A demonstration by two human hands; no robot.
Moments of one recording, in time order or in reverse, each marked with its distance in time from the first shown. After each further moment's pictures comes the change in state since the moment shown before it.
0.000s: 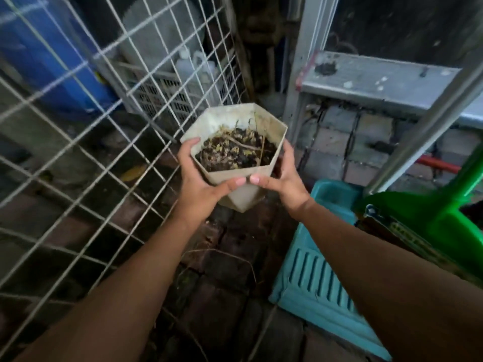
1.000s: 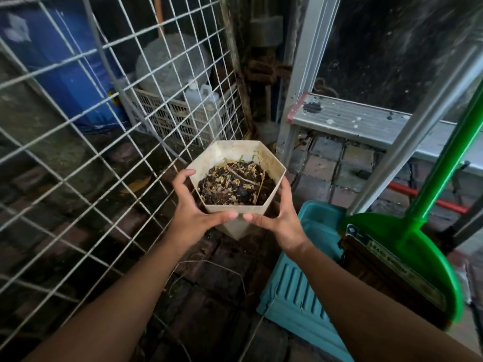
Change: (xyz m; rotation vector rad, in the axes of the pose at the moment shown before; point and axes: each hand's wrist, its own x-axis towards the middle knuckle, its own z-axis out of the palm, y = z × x) left_hand -0.019 0.006 -0.015 -0.003 -0.076 -0.011; right_hand -0.046 -0.004 -0.003 -0.117 0.020 -0.066
